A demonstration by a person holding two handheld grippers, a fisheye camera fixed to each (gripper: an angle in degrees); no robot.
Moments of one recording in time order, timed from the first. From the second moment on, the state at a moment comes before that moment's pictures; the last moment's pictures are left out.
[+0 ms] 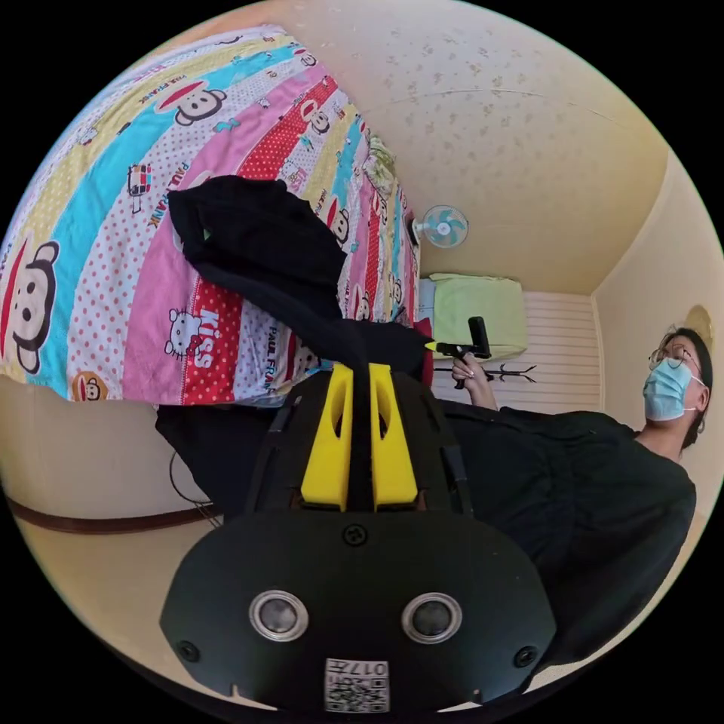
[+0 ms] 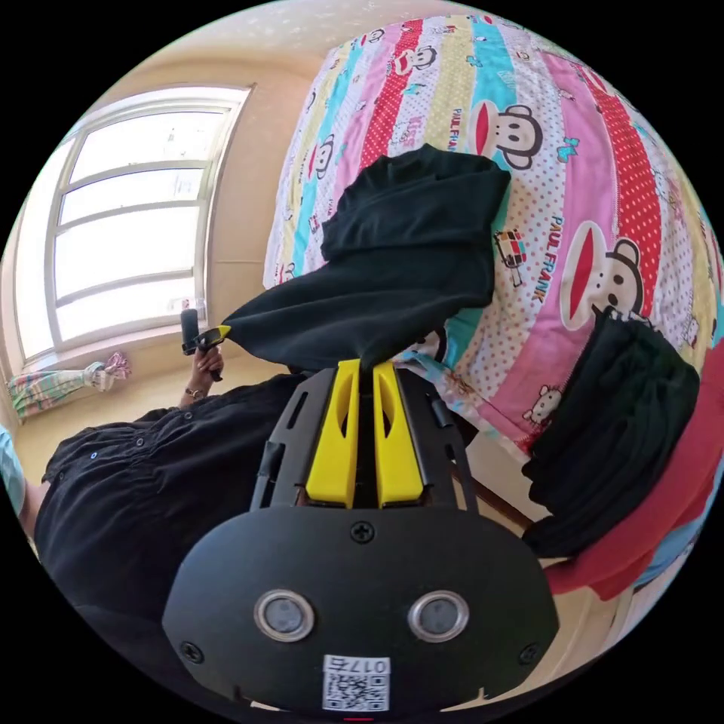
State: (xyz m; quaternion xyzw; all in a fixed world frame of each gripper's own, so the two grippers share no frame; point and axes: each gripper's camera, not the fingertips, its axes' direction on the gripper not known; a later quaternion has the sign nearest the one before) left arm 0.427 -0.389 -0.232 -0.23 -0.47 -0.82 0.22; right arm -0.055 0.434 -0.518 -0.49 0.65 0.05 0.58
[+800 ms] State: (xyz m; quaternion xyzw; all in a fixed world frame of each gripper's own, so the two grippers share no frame) left arm 0.390 -0.306 -0.529 -0.18 -0.65 -0.73 0.12; right arm 0.103 0.236 -0.401 -0.38 0.76 -0.02 0.53
